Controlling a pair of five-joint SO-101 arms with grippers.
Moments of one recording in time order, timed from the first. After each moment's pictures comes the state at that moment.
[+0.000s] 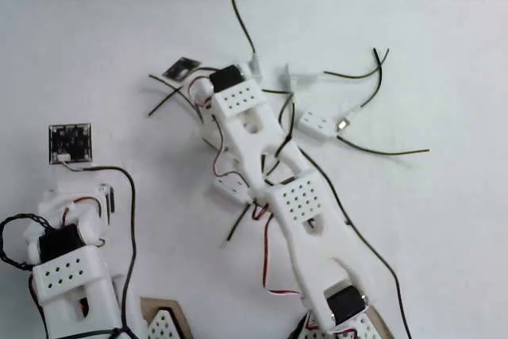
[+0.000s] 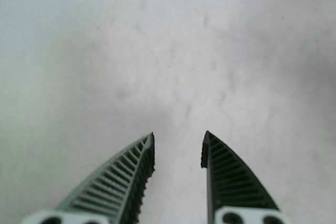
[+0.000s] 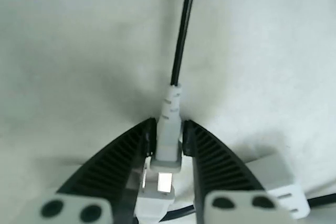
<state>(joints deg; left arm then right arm) -30.2 -64.0 78.3 49.5 -18.2 -32.1 62.1 -62.2 95.6 24.0</state>
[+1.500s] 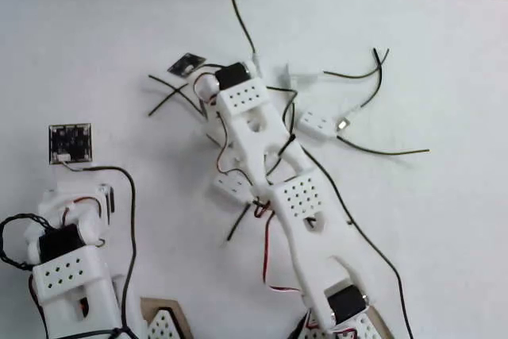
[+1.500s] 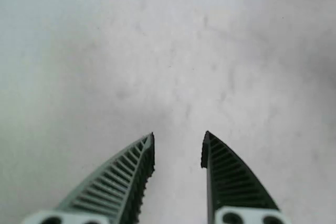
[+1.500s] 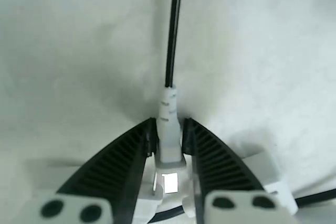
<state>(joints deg) -30.2 -64.0 78.3 49.5 -18.2 -30.2 64.9 -67.7 97.6 24.2</state>
